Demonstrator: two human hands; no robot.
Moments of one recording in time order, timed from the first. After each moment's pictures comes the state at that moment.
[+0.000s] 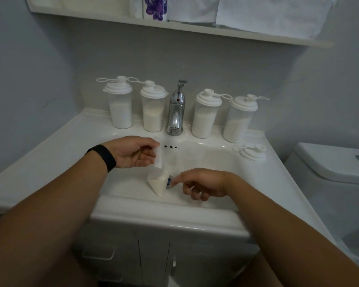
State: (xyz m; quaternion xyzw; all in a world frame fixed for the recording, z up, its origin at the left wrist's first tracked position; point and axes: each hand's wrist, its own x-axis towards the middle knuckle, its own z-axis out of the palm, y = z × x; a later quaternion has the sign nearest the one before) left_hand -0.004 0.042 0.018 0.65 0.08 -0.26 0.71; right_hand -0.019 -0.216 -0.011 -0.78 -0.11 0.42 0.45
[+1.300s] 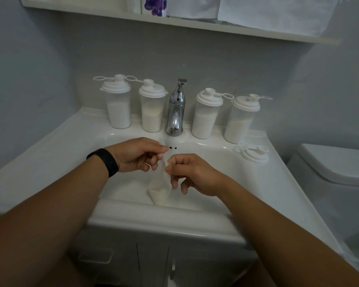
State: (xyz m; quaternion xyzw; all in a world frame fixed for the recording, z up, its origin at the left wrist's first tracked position) left_hand -0.009 0.026 0.017 0.70 -0.09 -0.26 0.66; right_hand -0.038 -0.189 0.011 -0.72 -0.23 0.27 0.60
